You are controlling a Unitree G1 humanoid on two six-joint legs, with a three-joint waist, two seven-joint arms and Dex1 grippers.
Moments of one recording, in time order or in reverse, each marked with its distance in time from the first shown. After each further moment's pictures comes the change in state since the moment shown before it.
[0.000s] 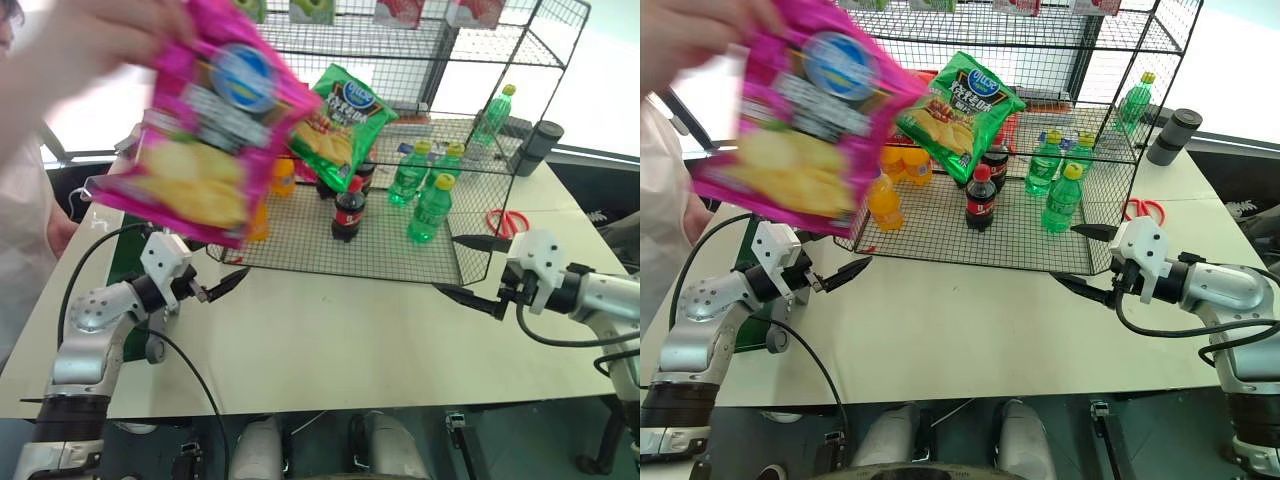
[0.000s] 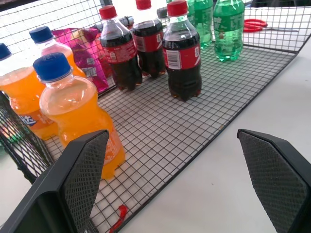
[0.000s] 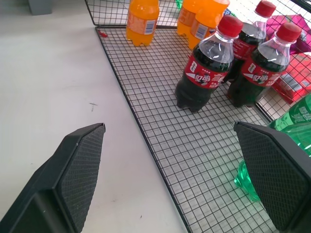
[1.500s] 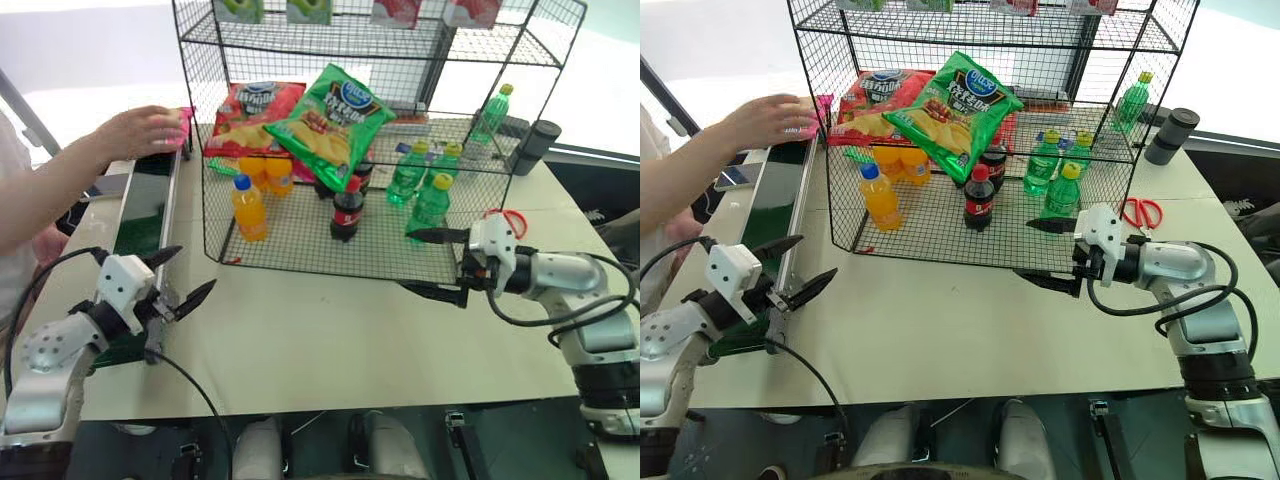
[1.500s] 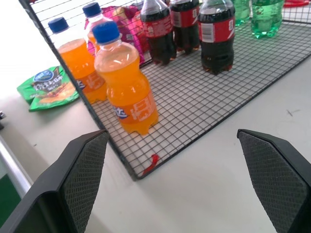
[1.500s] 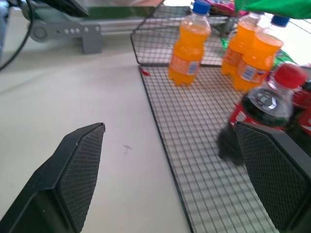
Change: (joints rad) left arm 0.241 0.047 0.162 -0.145 -0.012 0.002 0.071; right arm -0.212 0.126 0.164 0.113 0.036 0.017 0.123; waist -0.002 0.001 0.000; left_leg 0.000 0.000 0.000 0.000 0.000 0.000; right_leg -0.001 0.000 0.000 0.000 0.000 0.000
